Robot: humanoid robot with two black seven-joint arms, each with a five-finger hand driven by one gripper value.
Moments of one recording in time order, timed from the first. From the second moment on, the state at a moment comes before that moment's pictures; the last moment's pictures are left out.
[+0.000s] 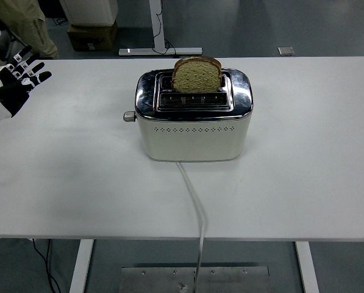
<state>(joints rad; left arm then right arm) -0.70 0.69 -0.64 -0.91 0.01 -0.25 -0.29 -0.07 0.00 0.43 0.10 -0.35 0.06 0.09</state>
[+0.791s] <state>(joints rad) -0.69 0.69 -0.64 -0.90 0.01 -0.25 -0.29 -0.07 0.00 0.43 0.10 -0.35 0.06 0.09</state>
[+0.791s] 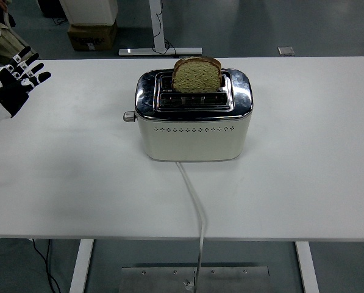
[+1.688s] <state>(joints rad) -0.67 0.69 -0.64 -0.90 0.00 -0.26 -0.29 -0.07 0.00 0.43 0.10 -0.35 0.06 0.09</state>
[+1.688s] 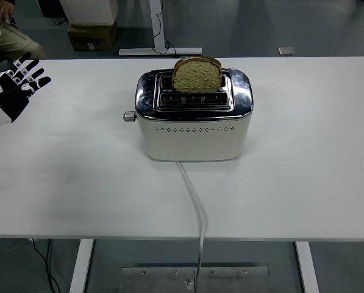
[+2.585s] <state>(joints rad) -0.72 1.10 -0.62 -1.27 0.27 -0.36 -0.15 -0.06 0.00 0.42 0.10 -0.35 0.06 0.09</state>
